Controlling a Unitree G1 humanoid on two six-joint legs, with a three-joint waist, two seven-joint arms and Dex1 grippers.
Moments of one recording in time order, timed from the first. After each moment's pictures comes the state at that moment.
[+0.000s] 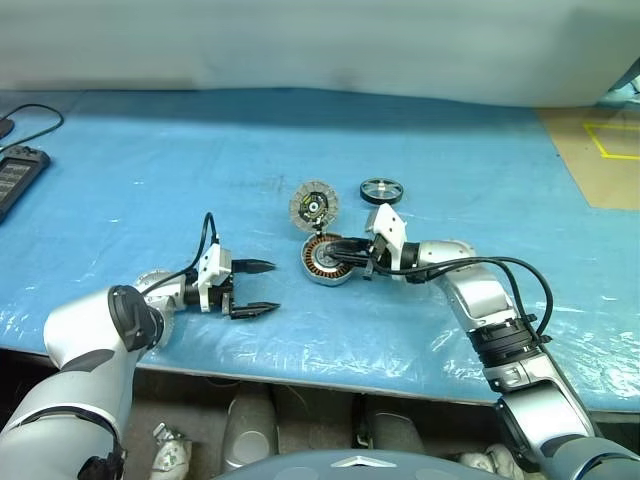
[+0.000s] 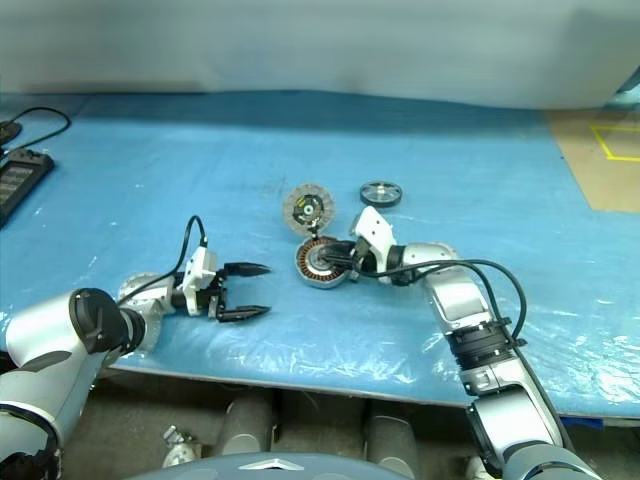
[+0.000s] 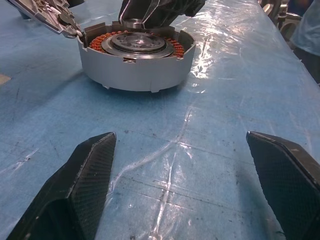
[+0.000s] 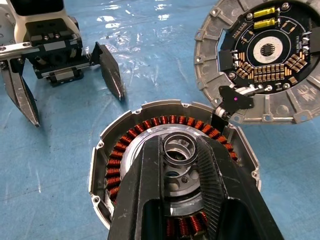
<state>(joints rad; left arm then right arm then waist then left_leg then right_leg) -0.97 0.51 0.55 2.07 0.41 -1.08 -1.50 -0.48 -0.40 0.21 0.12 0.18 0.33 0.98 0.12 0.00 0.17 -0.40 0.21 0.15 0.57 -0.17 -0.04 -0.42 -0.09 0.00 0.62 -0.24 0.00</state>
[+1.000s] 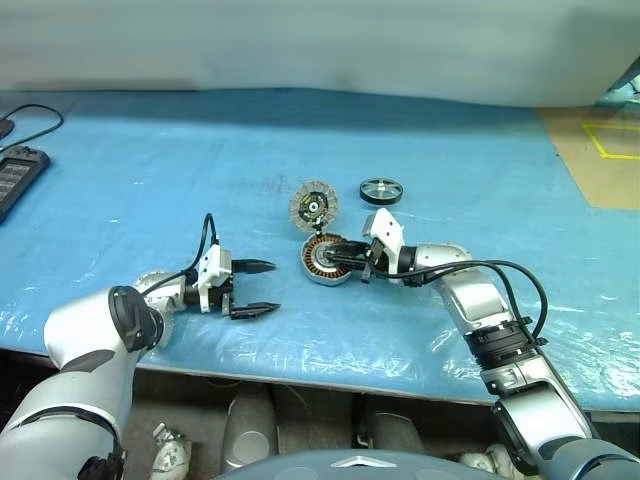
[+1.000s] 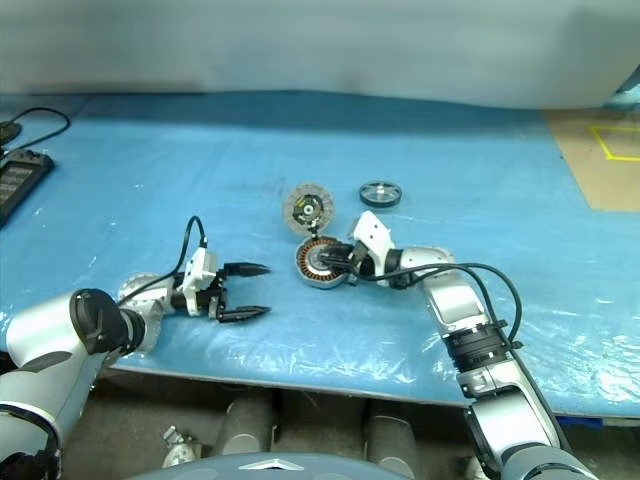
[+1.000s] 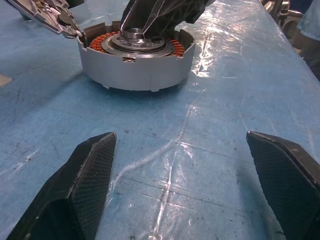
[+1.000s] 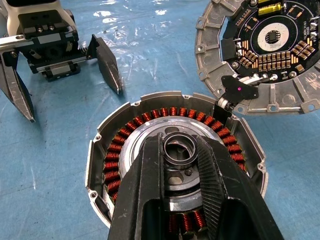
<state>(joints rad) -0.97 0.51 0.54 2.07 0.41 -1.09 -1.50 -0.48 -0.39 0.22 0.15 0.17 0.31 0.97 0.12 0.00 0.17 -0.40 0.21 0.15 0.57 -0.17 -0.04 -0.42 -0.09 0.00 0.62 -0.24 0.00</state>
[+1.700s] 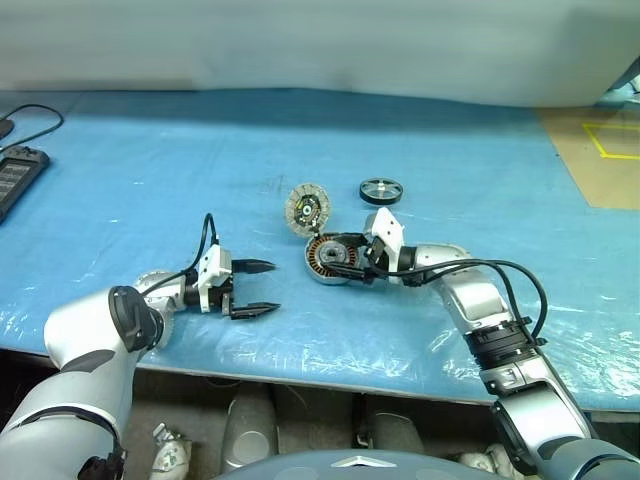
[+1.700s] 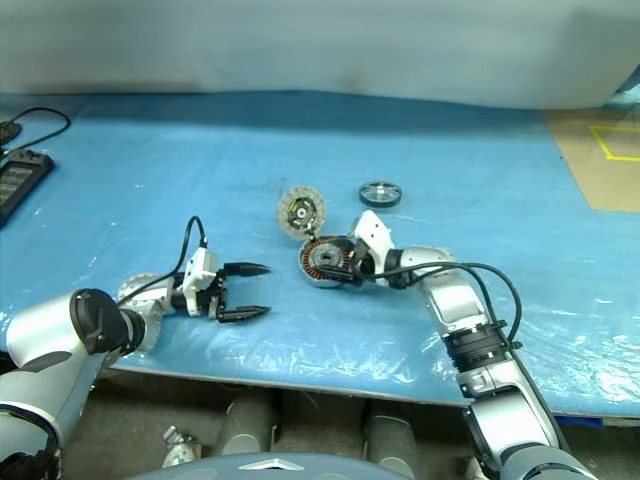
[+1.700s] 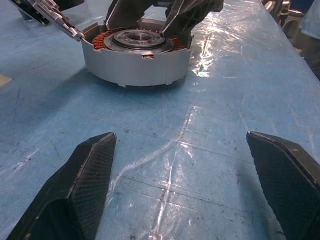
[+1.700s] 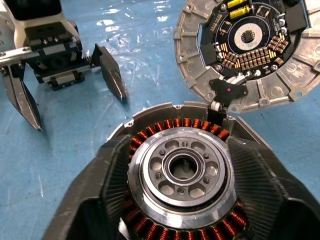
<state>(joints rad) -0.97 0.51 0.54 2.07 0.41 -1.09 -1.49 -0.48 -0.38 0.20 0.15 0.21 0.33 0.97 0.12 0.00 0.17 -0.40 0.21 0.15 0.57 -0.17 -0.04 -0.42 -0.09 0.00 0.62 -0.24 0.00</state>
